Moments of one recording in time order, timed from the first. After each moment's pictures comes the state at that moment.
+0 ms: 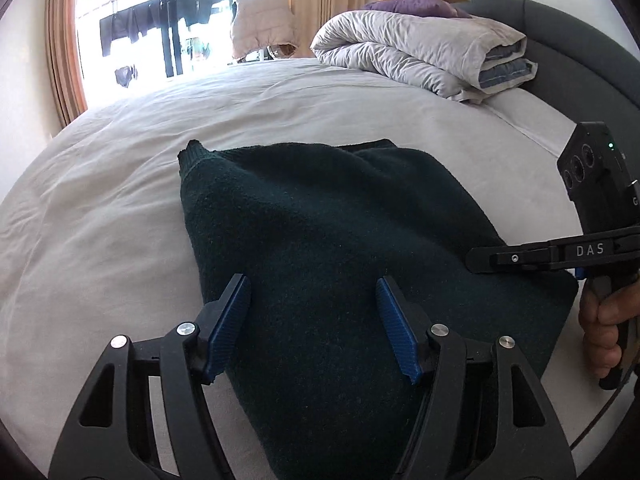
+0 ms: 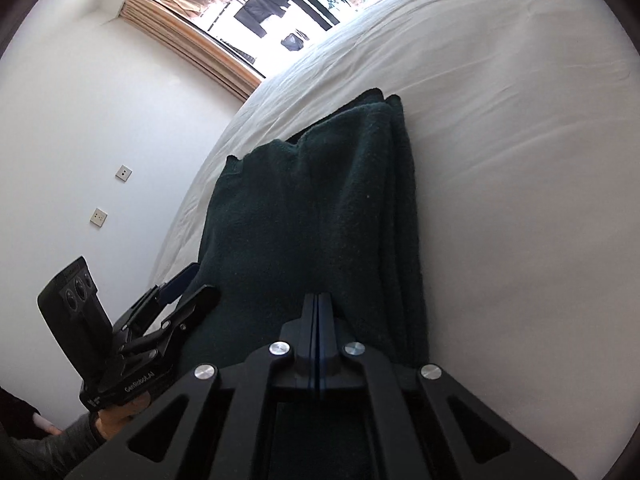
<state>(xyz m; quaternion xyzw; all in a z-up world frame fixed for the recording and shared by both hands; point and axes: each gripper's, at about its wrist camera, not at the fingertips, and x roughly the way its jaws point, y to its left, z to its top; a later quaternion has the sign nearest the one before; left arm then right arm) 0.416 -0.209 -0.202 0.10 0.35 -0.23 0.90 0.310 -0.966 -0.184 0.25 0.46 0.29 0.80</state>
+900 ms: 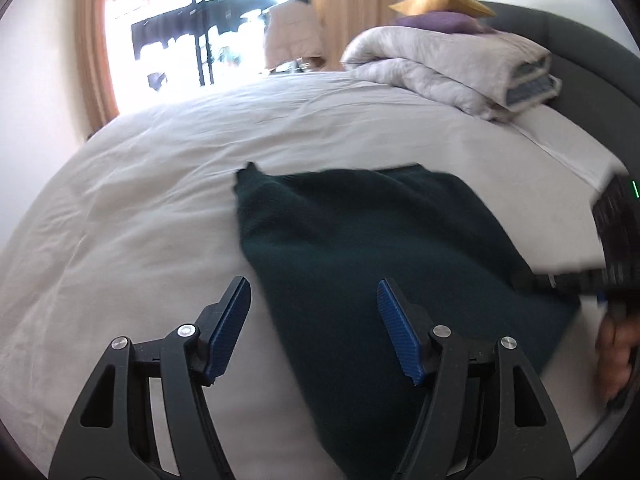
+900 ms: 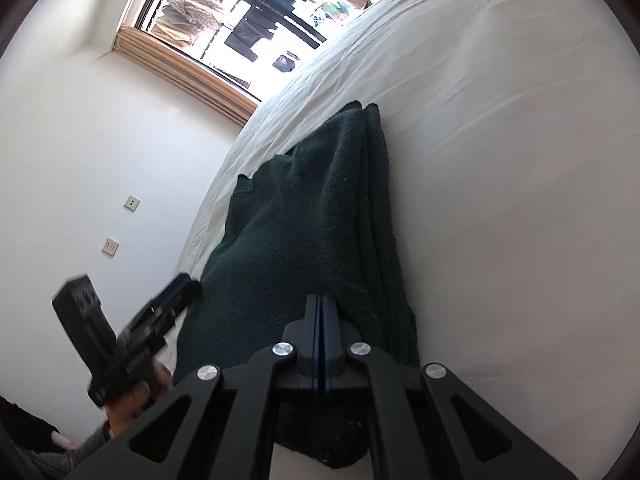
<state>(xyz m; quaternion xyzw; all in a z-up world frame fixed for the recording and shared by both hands) 0.374 -0.192 -0.178 0.10 0.33 -0.19 0.92 0.277 -0.993 -0.178 0.32 0.44 0.28 0.79</state>
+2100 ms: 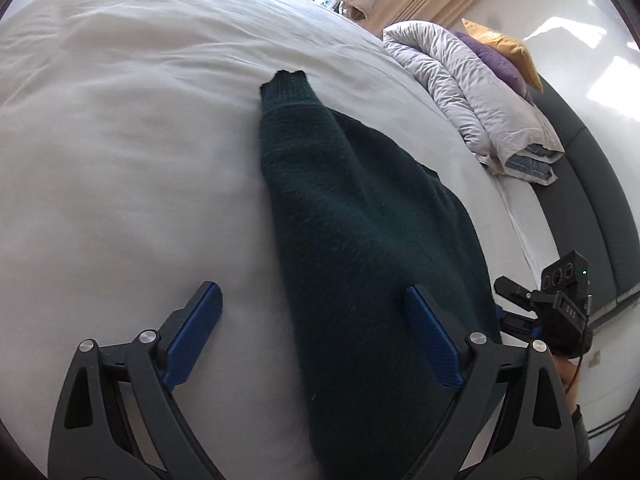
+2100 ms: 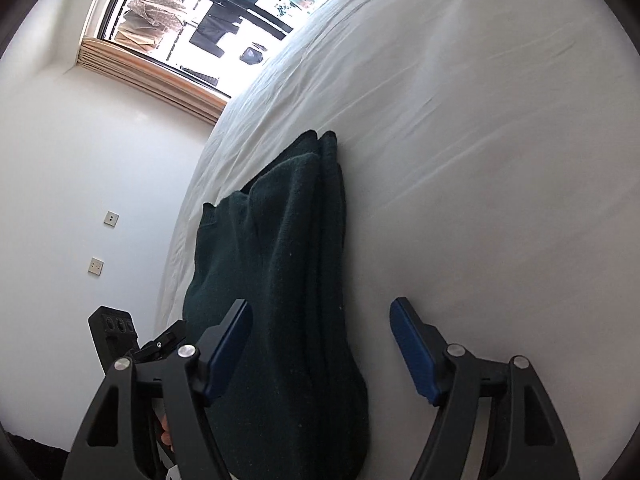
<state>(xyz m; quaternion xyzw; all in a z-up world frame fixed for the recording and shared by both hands) 0.459 -0.121 -0.214 -0.17 0.48 -0.22 0.83 0.328 -1.008 -0.181 0.33 0.49 0.24 0.77</state>
